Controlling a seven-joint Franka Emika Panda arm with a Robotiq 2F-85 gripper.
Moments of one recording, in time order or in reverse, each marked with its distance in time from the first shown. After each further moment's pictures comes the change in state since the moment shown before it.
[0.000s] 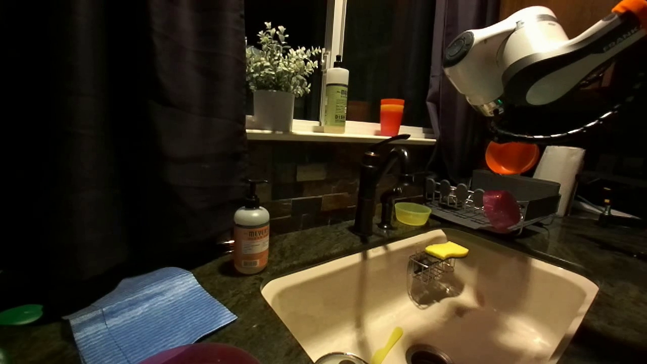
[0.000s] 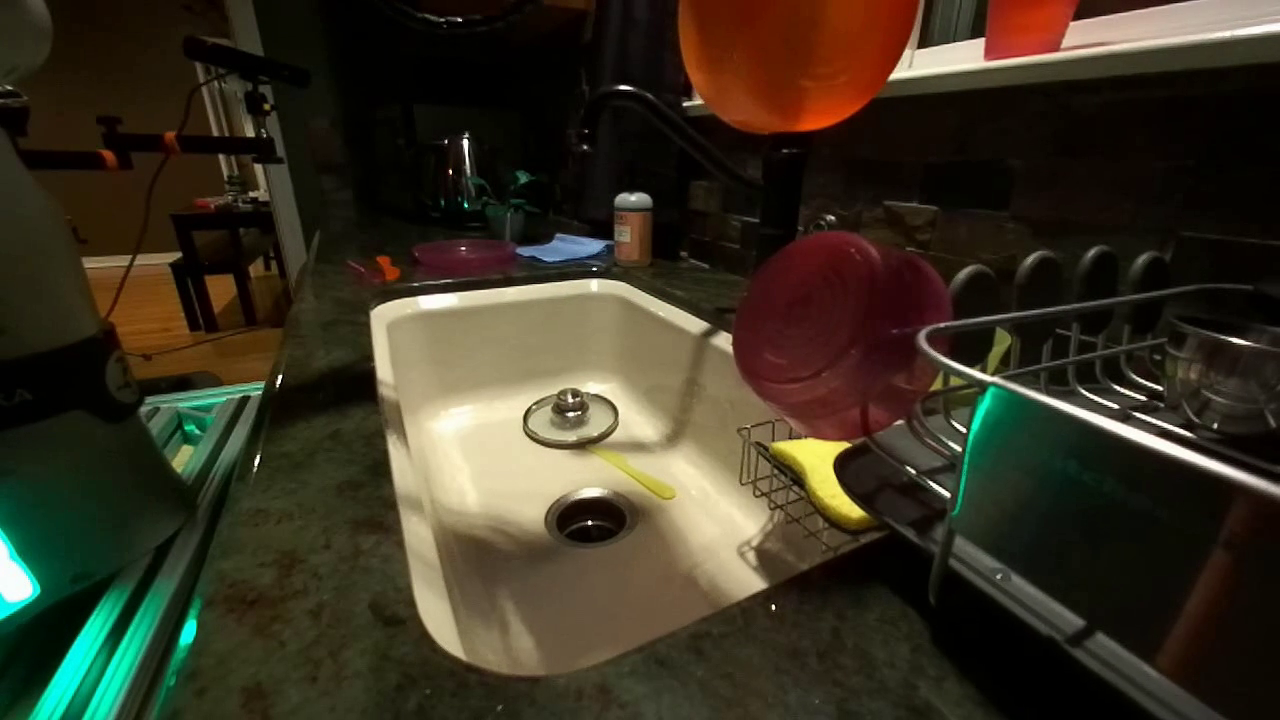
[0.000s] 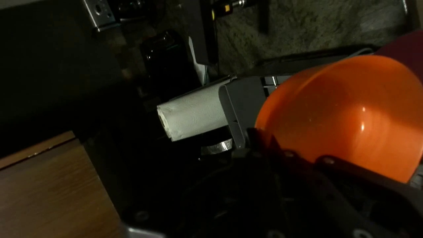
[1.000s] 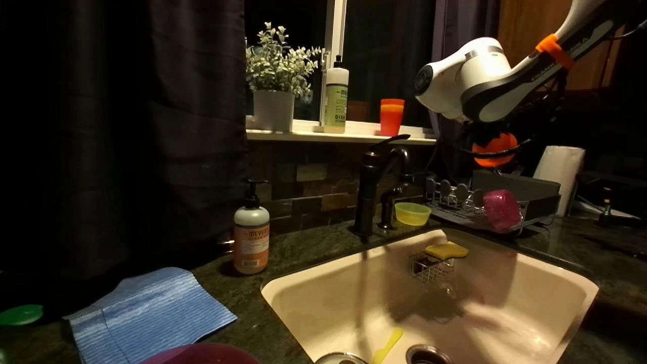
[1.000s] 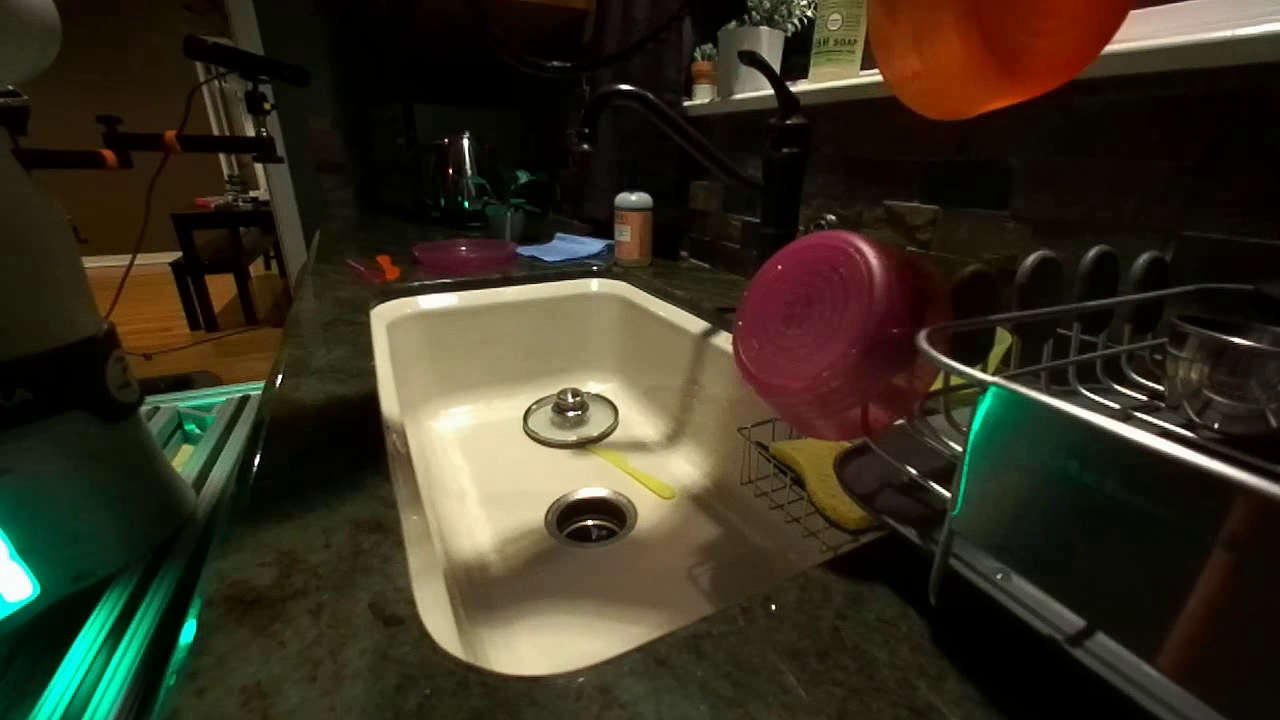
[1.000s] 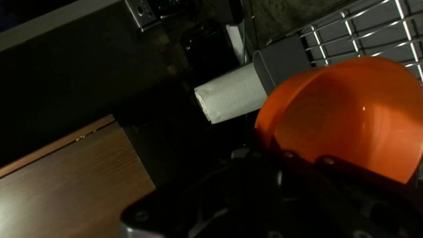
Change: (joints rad) arm -0.042 0.287 -0.010 0.243 -0.156 -0.097 0.157
